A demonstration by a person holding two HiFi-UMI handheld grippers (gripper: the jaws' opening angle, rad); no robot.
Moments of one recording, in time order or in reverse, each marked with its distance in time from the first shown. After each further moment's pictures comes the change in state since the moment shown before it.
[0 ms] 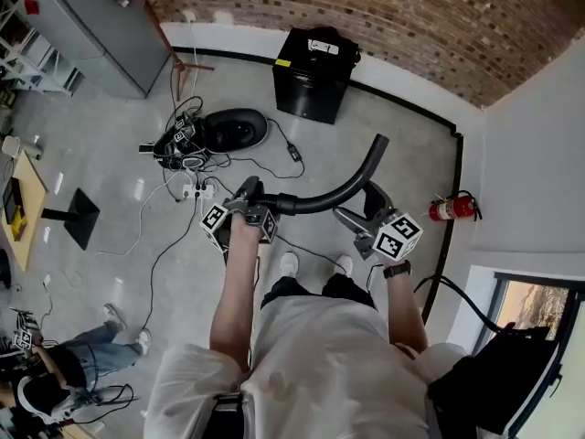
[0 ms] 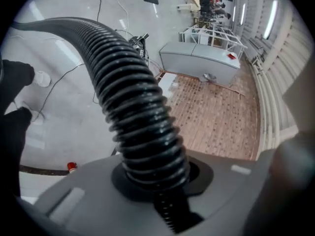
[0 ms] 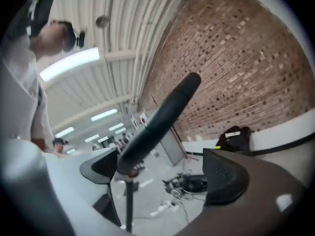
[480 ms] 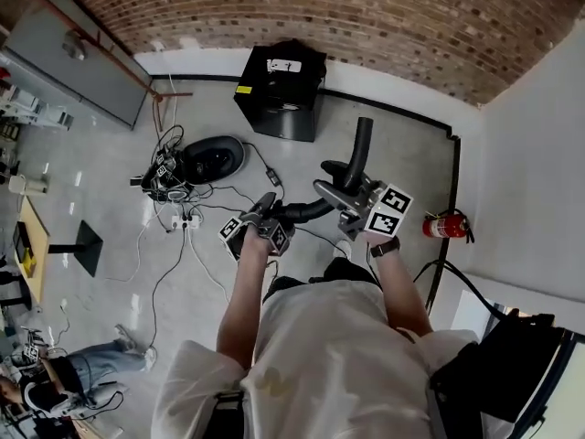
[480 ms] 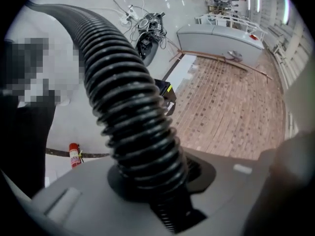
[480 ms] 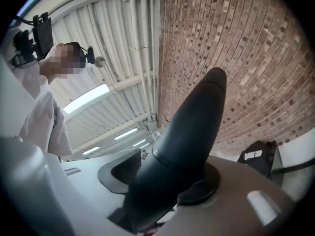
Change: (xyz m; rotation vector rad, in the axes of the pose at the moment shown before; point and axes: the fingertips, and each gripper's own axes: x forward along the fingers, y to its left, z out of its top) left arm 0.210 0.090 -0.176 -0.117 0.070 0.149; right arm 0.001 -0.197 0.153 0.087 -0.184 0.345
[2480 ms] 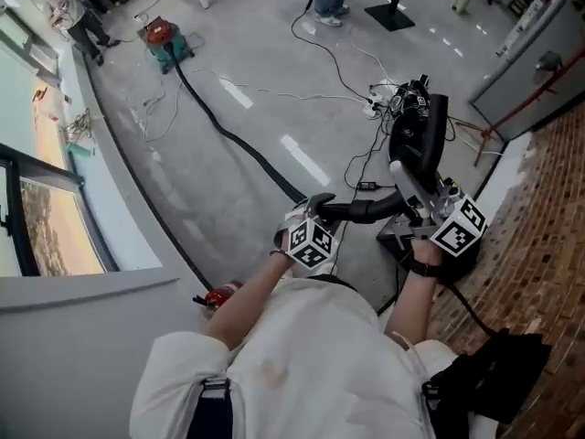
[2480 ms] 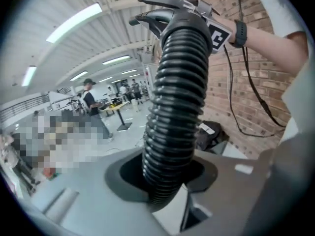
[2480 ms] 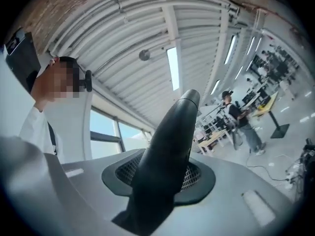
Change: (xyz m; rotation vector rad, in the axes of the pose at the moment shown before) left arm 0.099 -0.036 -0.265 1.240 -1.136 0.982; right arm 0.034 0.024 0.220 0.368 0.849 1.555
